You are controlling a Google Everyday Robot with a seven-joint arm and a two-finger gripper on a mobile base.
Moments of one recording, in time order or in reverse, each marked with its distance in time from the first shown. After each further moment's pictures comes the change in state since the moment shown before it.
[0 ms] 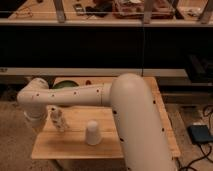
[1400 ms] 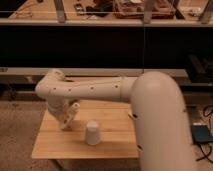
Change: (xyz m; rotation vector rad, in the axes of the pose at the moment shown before) arm -0.090 0.128 -0.085 -0.295 -0.007 0.368
